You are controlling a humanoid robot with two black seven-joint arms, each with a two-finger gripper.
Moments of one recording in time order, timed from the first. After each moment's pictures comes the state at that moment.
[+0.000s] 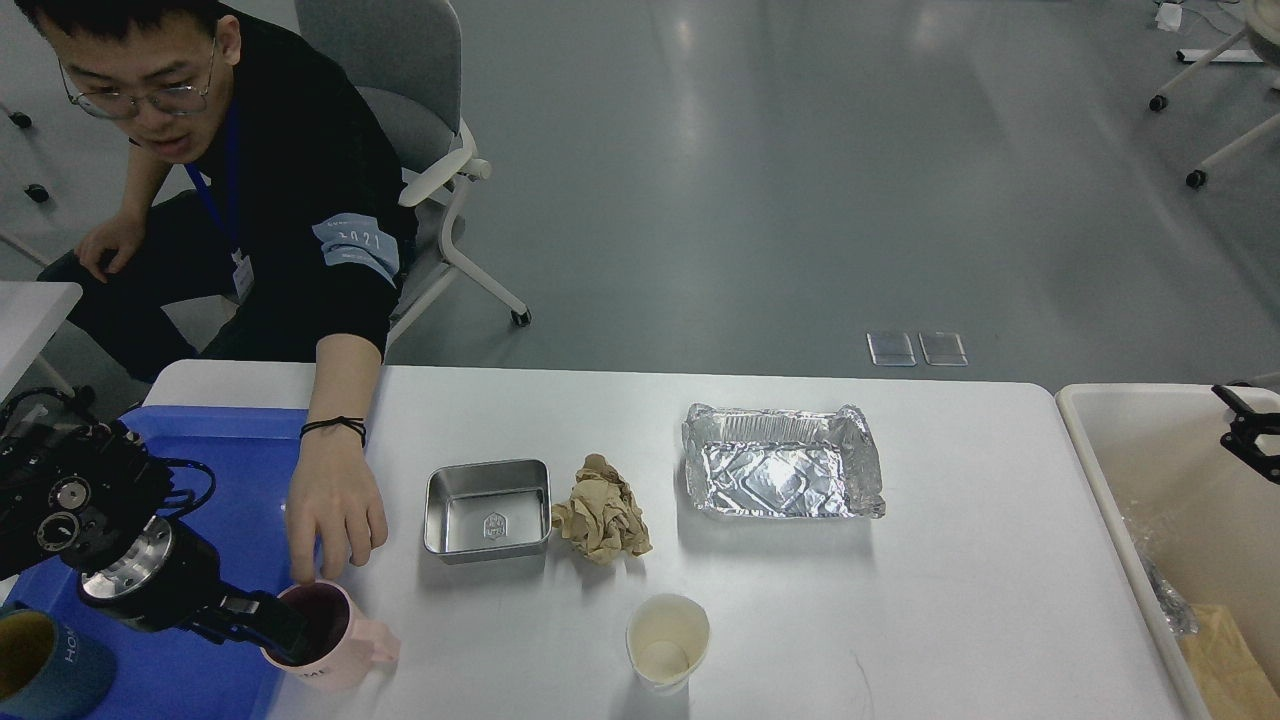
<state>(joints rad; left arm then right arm) -0.83 0.88 -0.15 -1.37 1.34 -0.96 0.07 0.13 -0.65 1.73 1.03 -0.24 0.42 -0.31</state>
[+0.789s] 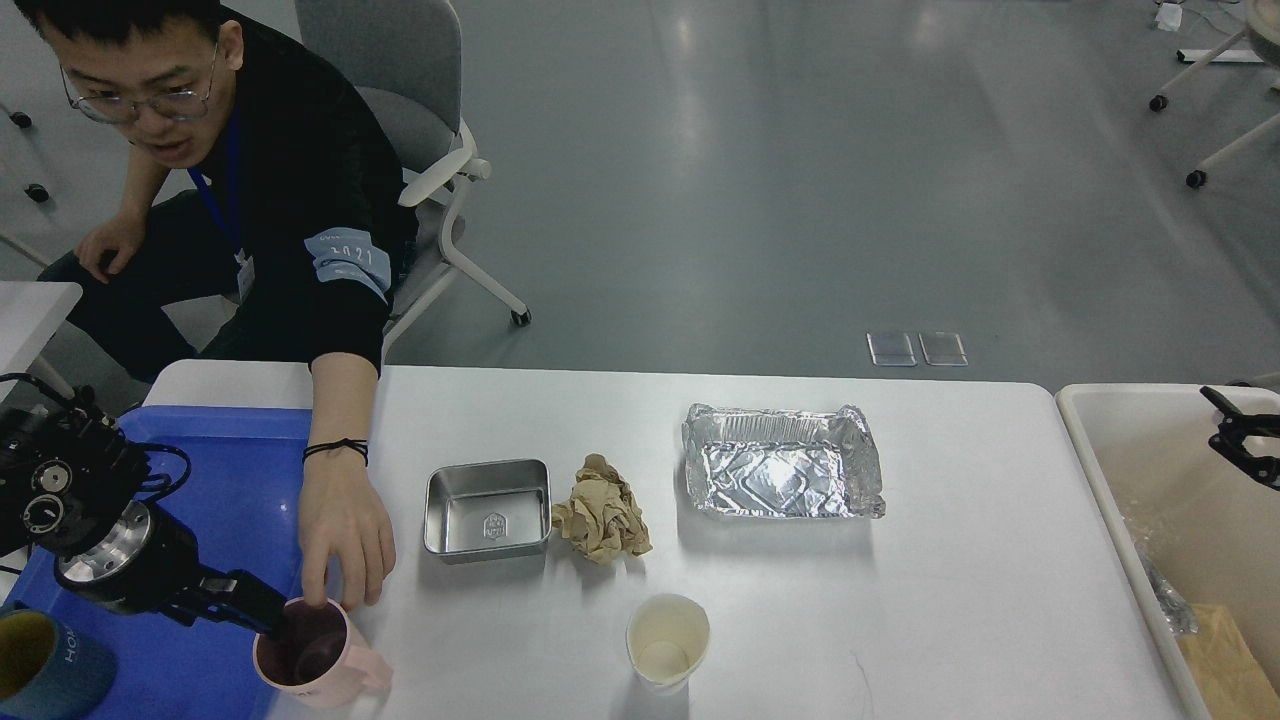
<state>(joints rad) -0.85 0.88 -0.15 -1.29 1.34 -0.96 0.07 0.13 -0.64 1.73 1.03 -0.24 0.42 -0.31</state>
